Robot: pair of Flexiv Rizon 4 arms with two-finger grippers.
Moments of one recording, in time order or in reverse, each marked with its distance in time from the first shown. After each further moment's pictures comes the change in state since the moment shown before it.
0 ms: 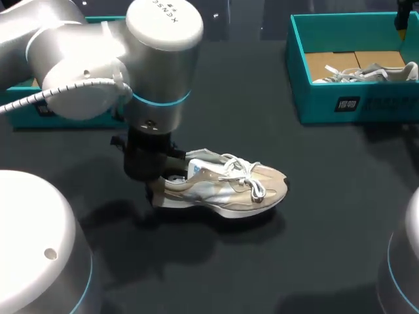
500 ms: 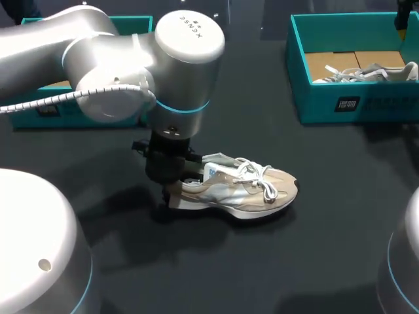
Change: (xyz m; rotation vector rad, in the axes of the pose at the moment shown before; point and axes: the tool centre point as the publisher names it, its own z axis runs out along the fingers) left arm -0.035 0.019 0.033 0.023 -0.002 -0.002; right arm 0.000 0.000 0.000 0.000 0.000 0.000
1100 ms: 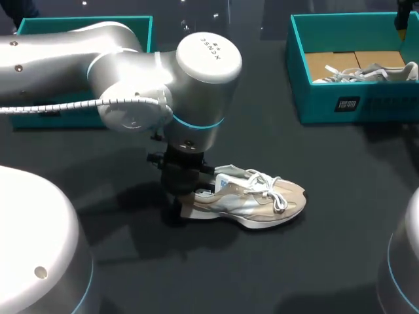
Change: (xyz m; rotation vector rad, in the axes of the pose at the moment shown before) left arm -0.029 -0.002 0.026 0.007 0.002 0.001; right arm 0.000 0.000 0.000 0.000 0.000 0.000
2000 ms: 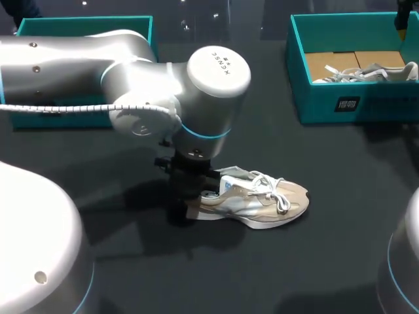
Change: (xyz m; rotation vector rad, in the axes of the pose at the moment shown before) left arm -0.013 0.008 0.017 -0.032 0.017 0.004; right arm 0.000 0.000 0.000 0.000 0.000 0.000
